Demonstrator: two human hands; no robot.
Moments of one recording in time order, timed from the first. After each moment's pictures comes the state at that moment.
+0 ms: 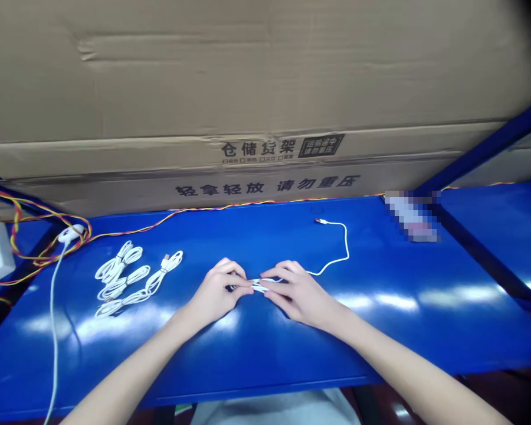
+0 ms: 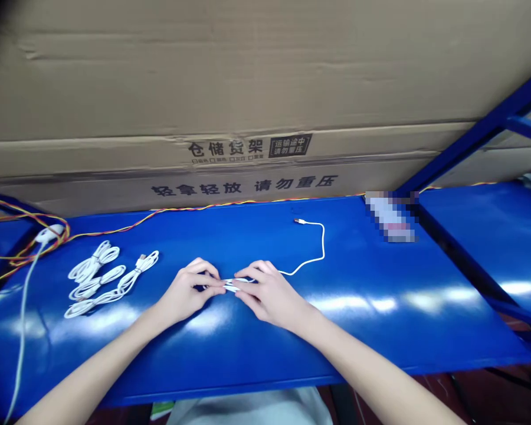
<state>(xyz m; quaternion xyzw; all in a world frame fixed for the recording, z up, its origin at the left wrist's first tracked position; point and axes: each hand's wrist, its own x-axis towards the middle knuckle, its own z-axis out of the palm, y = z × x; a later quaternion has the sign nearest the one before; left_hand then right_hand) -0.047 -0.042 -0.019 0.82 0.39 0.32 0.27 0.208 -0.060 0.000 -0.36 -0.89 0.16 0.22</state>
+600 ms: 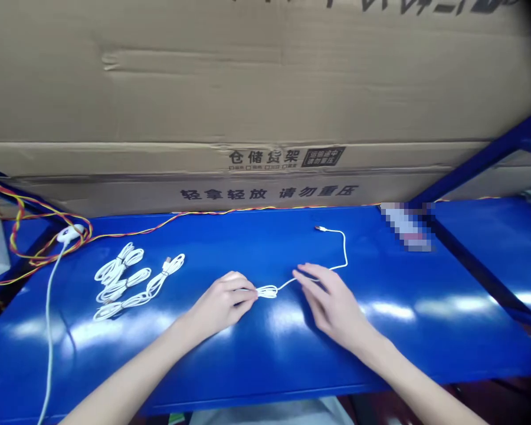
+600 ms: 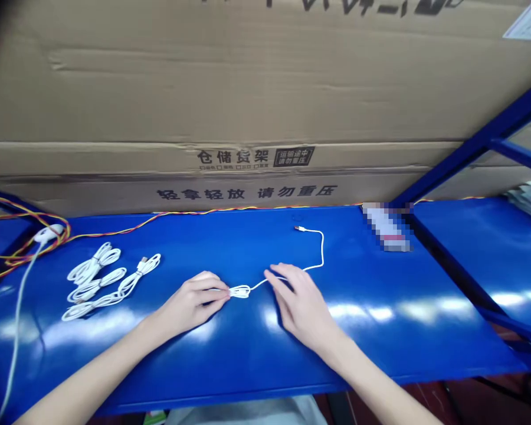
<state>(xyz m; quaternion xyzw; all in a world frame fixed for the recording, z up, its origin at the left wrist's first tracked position) -0.043 -0.049 -0.015 0.88 0.28 0.33 0.21 0.256 -0.084 -0.009 -0.45 -0.86 0.02 0.24</state>
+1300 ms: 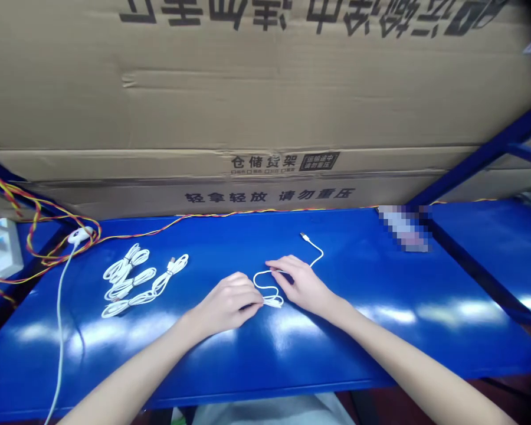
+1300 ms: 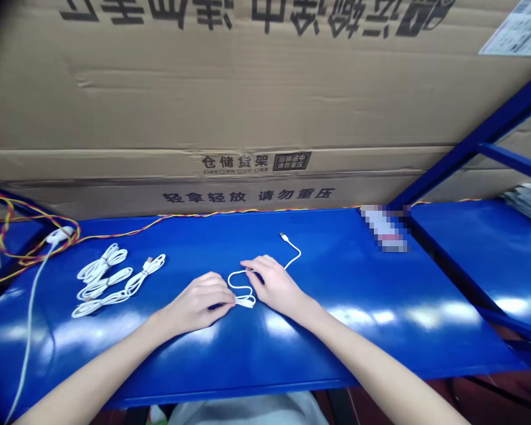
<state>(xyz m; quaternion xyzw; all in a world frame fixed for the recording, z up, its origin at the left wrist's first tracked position) -0.041 -0.052 -0.008 0.91 0.23 0.29 0.18 0.208 -0.036 -0.006 -0.41 -0.83 0.22 0.30</state>
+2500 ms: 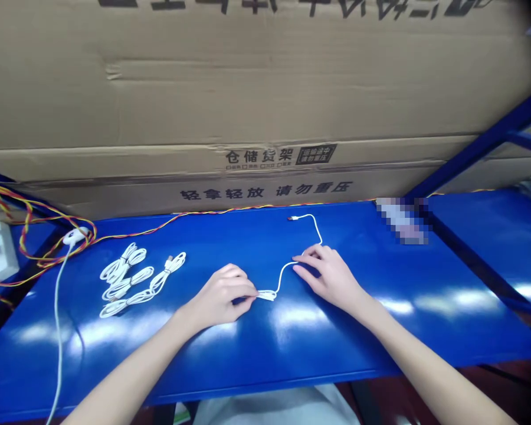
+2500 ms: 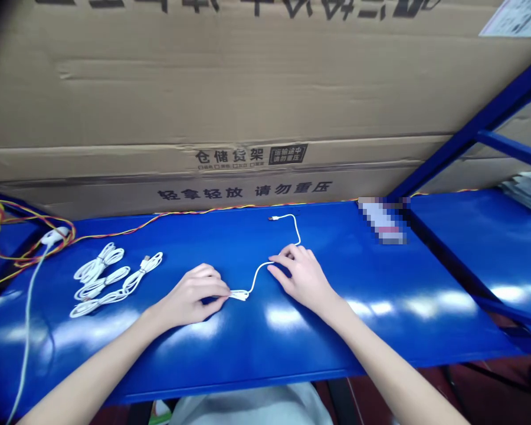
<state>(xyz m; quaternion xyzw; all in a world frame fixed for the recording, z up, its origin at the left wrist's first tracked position) -0.048 -0.046 -0.001 0.90 0.25 0.28 0.20 0.263 -0.046 0.002 -0.52 -0.83 0.07 0.20</state>
